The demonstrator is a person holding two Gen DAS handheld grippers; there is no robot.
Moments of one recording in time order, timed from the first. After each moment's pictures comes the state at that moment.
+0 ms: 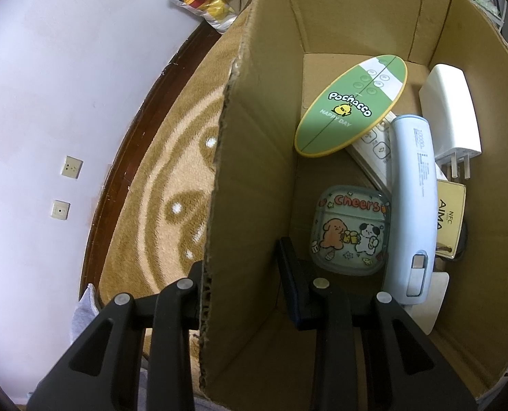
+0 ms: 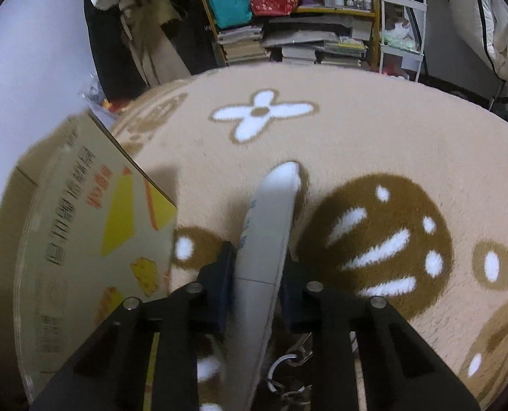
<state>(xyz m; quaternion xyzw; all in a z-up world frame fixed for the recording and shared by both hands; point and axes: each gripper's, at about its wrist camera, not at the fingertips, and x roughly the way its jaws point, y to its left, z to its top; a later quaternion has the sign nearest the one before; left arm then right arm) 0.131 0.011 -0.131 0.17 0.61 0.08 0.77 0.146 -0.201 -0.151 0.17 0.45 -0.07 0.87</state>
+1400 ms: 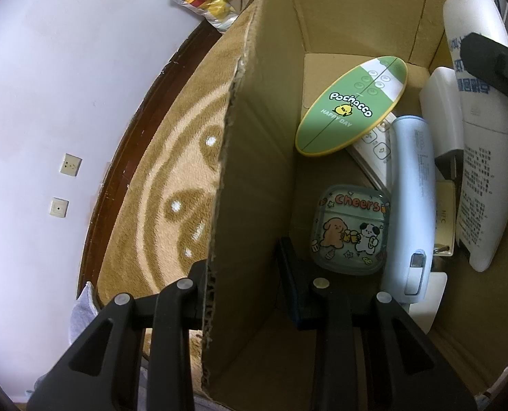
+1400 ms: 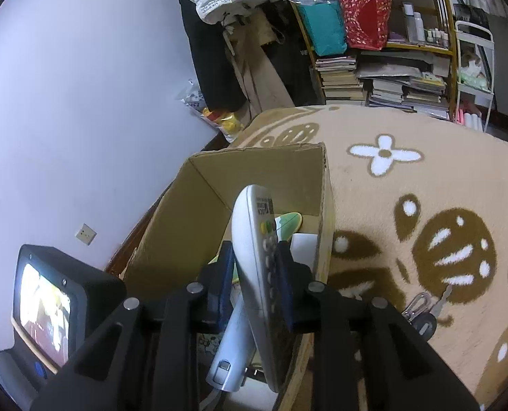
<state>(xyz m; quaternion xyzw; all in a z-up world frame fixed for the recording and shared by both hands) 0.132 0.014 -0.129 0.17 0.61 0.08 0.77 0.113 -0.123 -0.084 0.17 0.40 0.10 0.89</state>
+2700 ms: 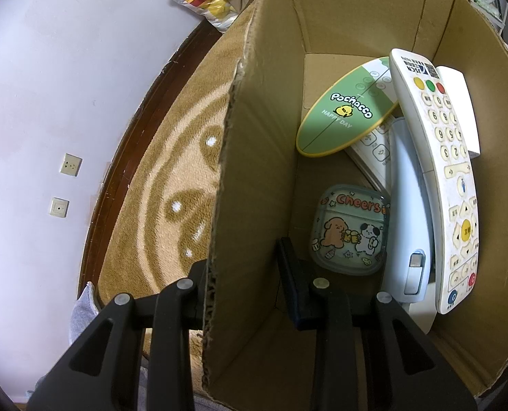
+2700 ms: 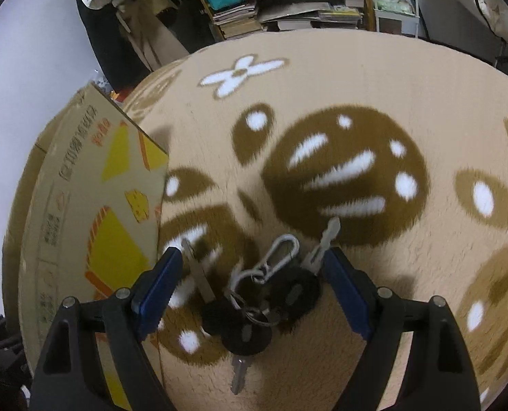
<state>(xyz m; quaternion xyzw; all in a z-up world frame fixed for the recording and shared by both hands) 0.133 0.013 -0.131 0.17 0.61 0.08 0.77 0.101 -0.218 -0.176 0.22 0.50 -0.04 0.84</state>
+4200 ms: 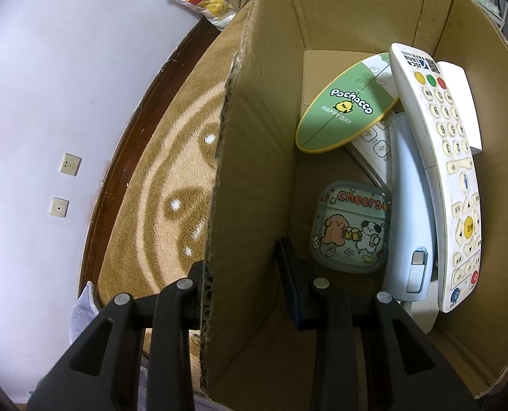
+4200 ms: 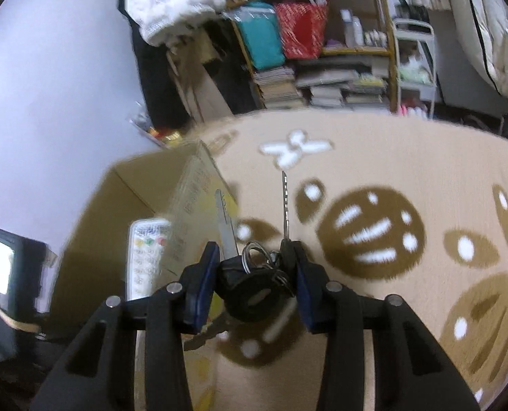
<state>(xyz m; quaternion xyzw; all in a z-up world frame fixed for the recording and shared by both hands) 0.132 0.012 -0.136 0.17 0.62 0.08 0.76 0.075 -0.177 -0.095 0.18 0.36 0.00 0.91</state>
